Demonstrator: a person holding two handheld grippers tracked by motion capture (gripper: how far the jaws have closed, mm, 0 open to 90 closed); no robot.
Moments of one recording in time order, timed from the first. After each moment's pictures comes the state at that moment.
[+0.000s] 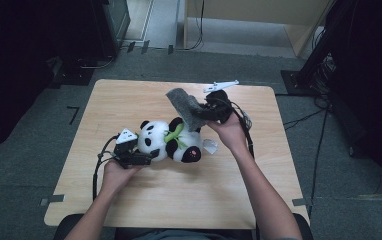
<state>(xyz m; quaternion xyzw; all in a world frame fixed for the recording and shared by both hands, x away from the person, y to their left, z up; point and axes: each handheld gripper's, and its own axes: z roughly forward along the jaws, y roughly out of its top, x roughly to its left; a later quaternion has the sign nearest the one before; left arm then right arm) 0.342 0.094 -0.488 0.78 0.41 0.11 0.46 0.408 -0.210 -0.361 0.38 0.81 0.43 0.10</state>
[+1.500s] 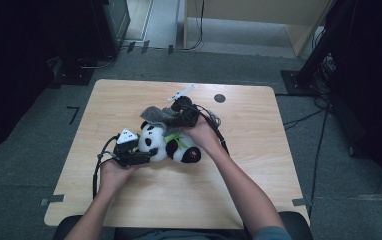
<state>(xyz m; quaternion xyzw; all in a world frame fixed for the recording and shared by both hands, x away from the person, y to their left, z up) 0.339 0.093 -0.483 0.78 0.42 0.12 0.44 0.428 -0.132 -0.398 0.33 0.87 0.35 0.06</state>
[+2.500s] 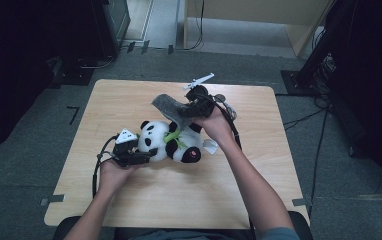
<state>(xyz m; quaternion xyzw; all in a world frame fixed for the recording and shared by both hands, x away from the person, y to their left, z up) 0.341 0.096 -0.483 0.78 0.42 0.11 0.44 0.429 -0.166 -0.359 0.36 0.85 0.37 0.08</state>
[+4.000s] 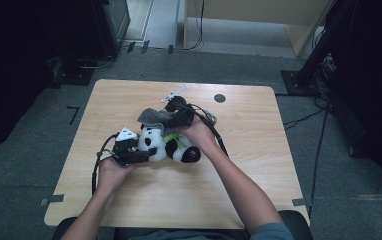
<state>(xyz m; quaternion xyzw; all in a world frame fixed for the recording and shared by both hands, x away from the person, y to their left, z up) 0.343 0.096 -0.480 0.79 0.43 0.10 0.43 0.428 -0.119 -0.395 0.33 0.88 0.32 0.07</state>
